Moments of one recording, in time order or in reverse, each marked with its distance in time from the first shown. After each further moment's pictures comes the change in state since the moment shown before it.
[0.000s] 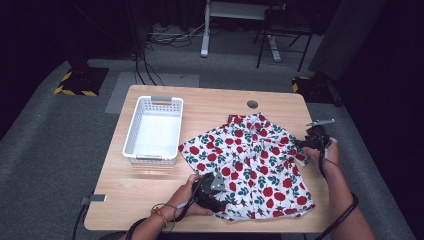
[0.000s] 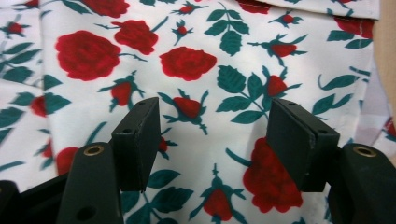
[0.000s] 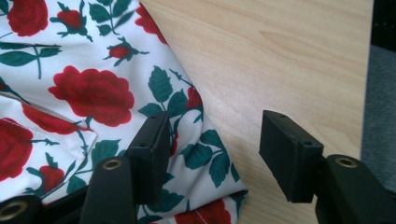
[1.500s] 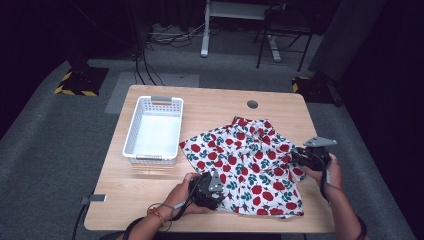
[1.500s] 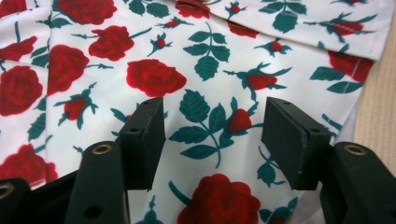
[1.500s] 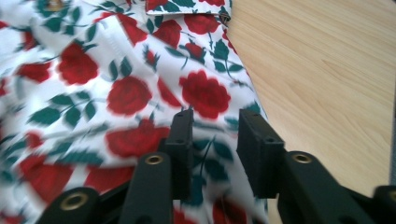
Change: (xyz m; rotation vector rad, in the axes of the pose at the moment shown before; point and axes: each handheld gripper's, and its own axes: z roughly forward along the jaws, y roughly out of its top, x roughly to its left) left arm 0.003 -0.006 -0.010 0.015 0.078 0.024; right arm 0.064 -0.032 -0.051 -0.140 0.058 -0.216
